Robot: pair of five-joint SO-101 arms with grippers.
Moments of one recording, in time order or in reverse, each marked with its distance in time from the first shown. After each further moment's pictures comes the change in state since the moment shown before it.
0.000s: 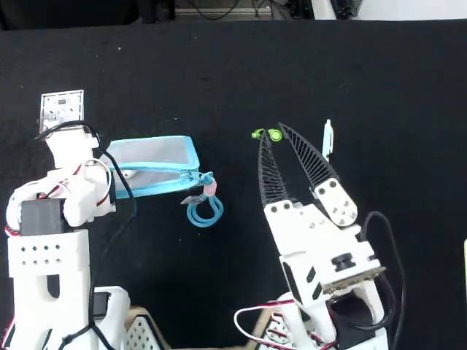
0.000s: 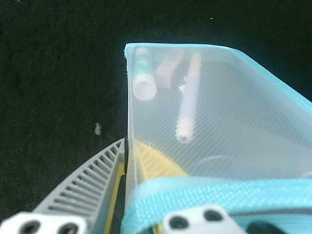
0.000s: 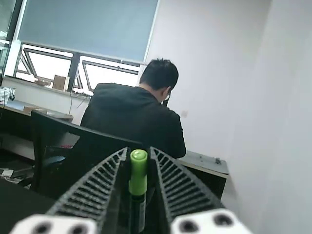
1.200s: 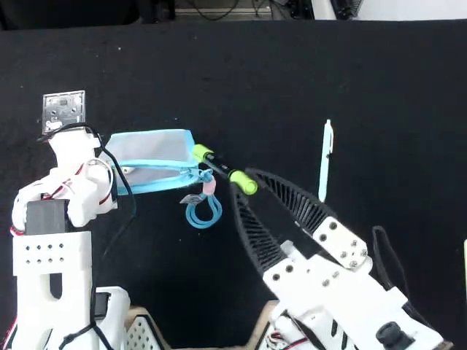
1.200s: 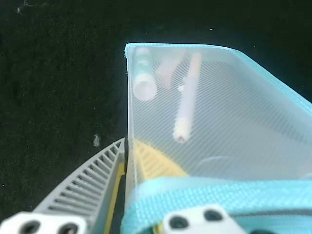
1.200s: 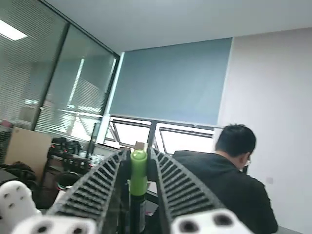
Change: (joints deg) left arm 0.0 -0.2 4.3 -6.2 0.1; right arm -23.0 0.0 -11.3 0.4 0.2
